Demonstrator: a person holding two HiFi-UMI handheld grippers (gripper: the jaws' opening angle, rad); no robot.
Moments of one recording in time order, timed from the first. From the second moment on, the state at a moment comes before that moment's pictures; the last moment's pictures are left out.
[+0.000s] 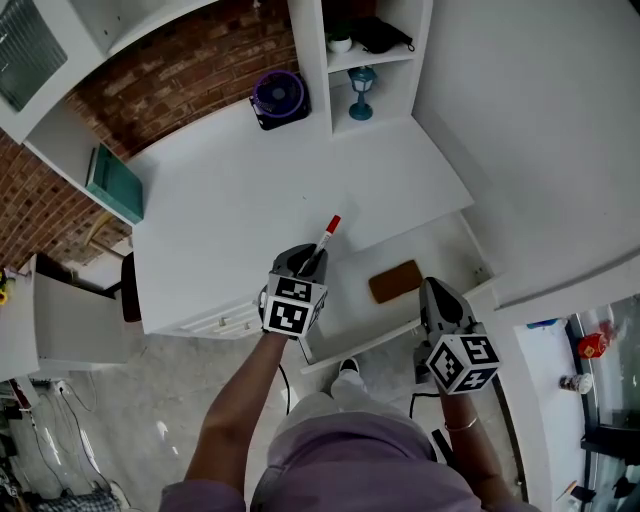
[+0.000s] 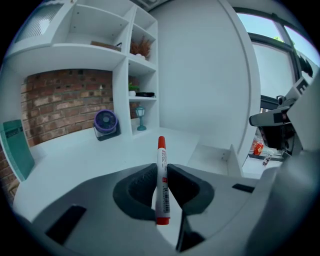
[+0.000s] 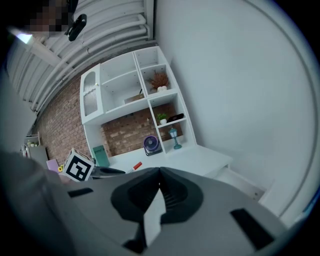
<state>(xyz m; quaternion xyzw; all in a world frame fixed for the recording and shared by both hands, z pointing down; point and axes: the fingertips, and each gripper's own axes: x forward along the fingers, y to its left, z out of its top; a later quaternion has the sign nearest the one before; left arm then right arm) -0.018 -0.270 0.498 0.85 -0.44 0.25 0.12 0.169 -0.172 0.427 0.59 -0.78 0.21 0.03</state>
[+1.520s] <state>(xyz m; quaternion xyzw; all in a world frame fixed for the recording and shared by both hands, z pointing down) 0.060 -0.223 0.631 0.88 -0.25 0.39 0.13 0.202 -0.107 0.453 0.71 -0.66 0.25 0.04</state>
